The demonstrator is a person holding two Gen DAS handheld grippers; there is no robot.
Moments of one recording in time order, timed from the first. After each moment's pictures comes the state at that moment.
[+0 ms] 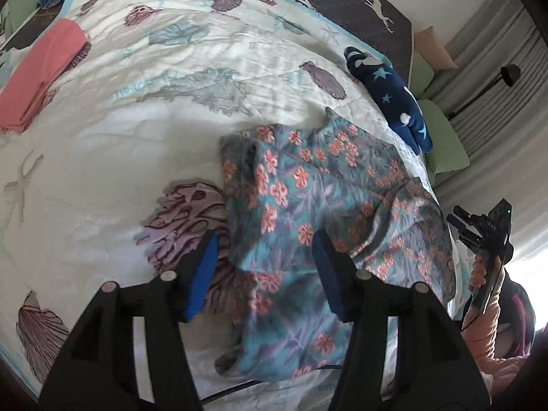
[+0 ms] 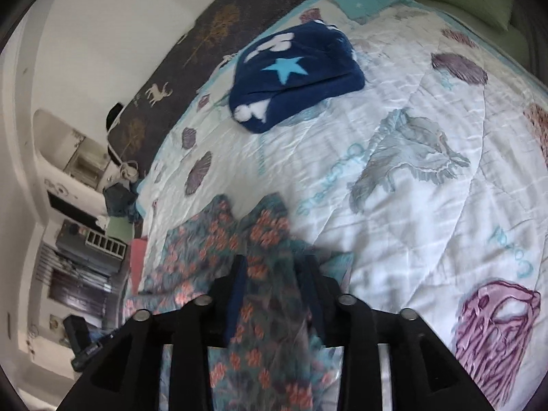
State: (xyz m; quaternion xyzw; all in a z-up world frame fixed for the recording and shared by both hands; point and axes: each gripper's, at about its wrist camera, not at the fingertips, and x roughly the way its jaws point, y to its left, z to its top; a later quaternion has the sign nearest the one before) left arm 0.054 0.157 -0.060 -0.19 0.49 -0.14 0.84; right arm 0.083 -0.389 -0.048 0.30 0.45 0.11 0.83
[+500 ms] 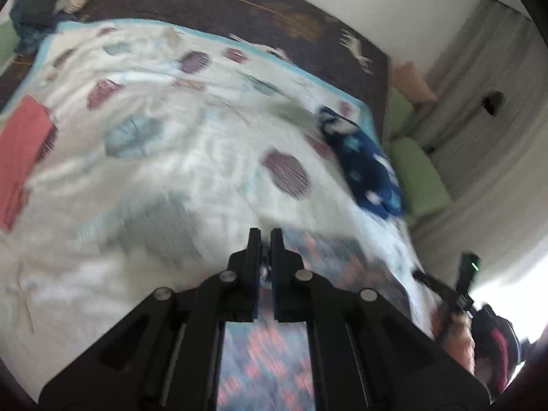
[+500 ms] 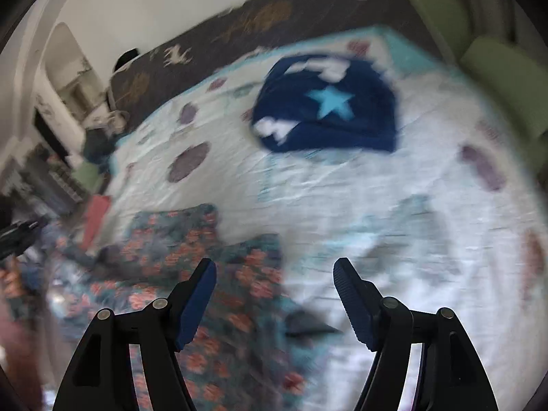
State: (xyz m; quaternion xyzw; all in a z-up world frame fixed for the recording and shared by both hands) left arm 0.168 0.150 0.034 -0.20 0.42 -0.14 0.87; right arm 0.138 -0.362 -0.028 0.14 0.46 0.13 0.87
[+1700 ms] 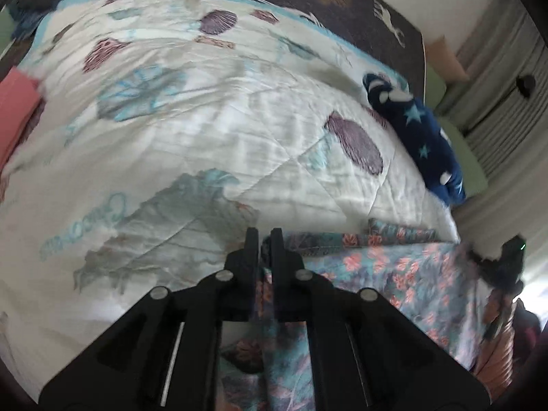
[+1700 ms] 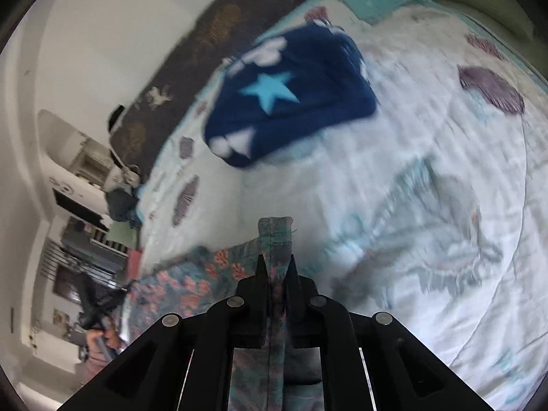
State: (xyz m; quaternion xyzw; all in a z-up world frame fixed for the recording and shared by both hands) left arm 0.216 0.154 -0.079 -0.18 0.46 -0.13 0.86; right arm 0.162 -0.420 -0.080 0.30 0.45 0.13 0.83
